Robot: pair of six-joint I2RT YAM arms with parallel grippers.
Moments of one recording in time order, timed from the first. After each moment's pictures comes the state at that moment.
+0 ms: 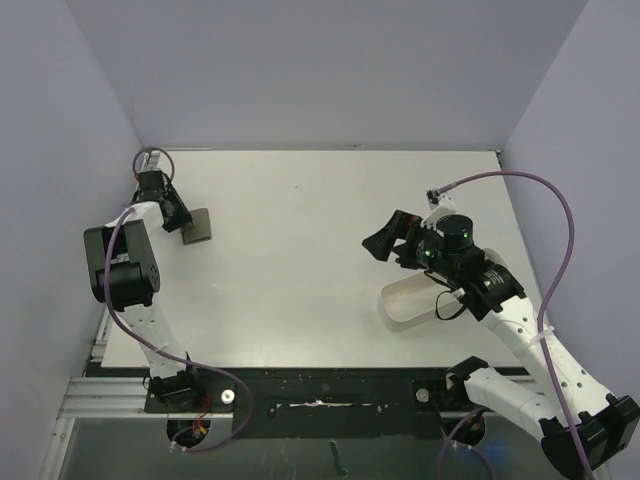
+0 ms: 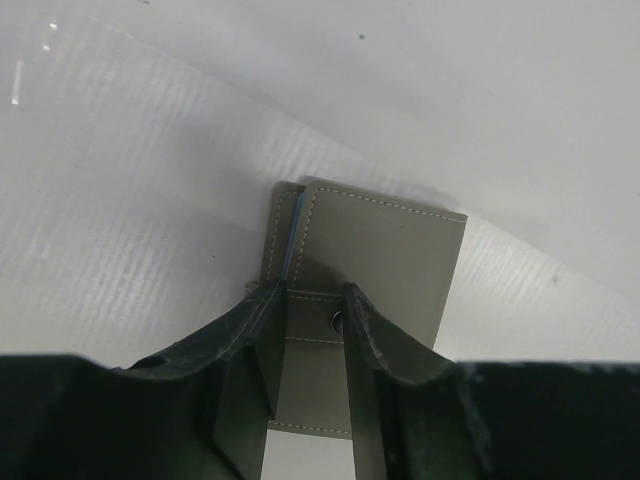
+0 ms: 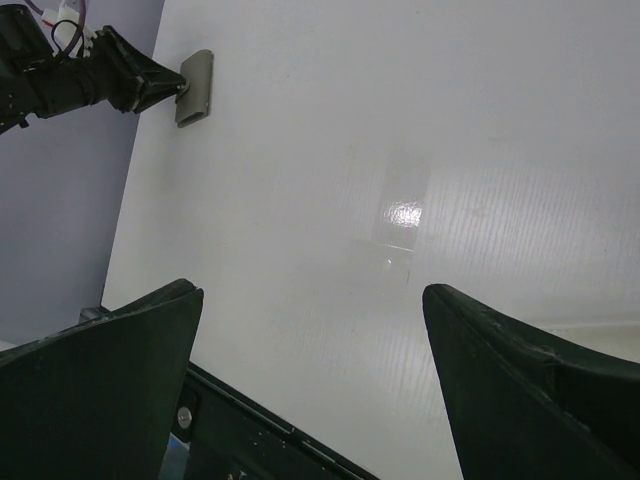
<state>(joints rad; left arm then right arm) 0.21 1.99 1.31 -0.21 0.02 -0.38 0.47 0.91 0.90 -0.42 -0.14 0.65</state>
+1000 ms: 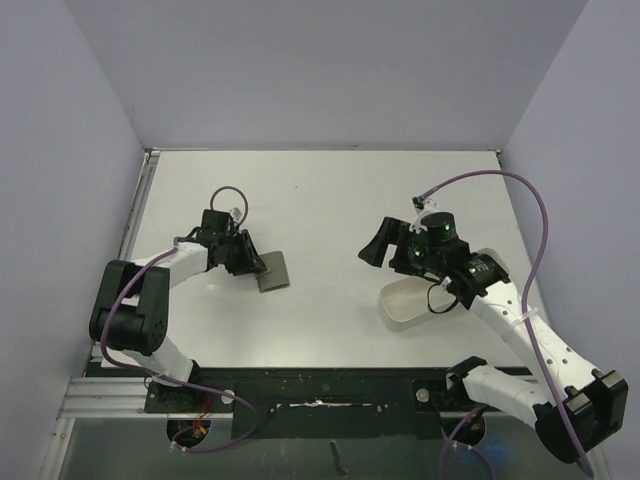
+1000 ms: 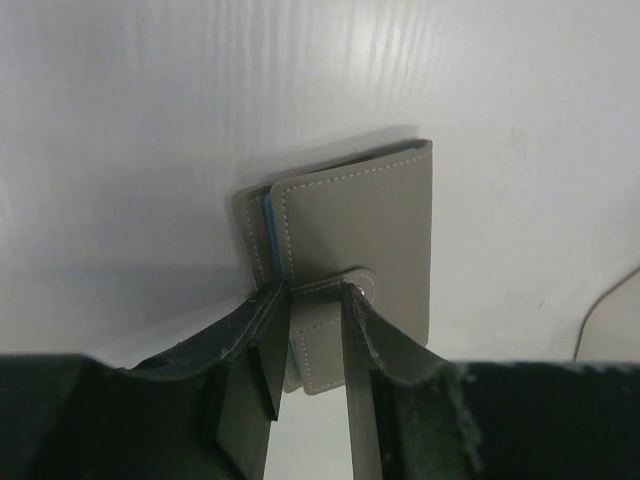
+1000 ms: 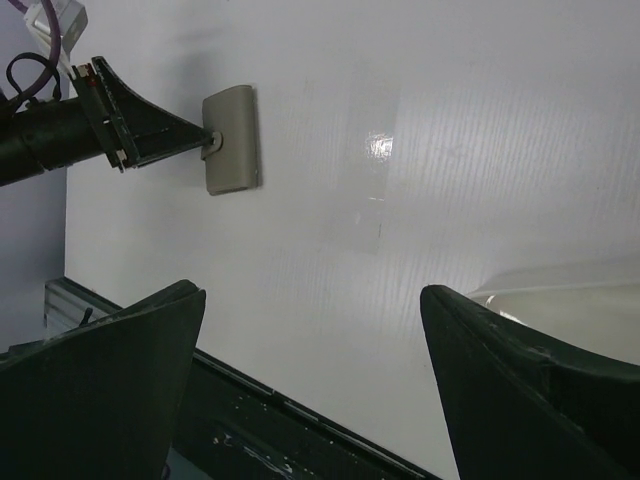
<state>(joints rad) -0.19 1.65 0.85 -0.20 0.30 -0.54 0.47 1.01 0.90 -0.52 -0.15 0.66</state>
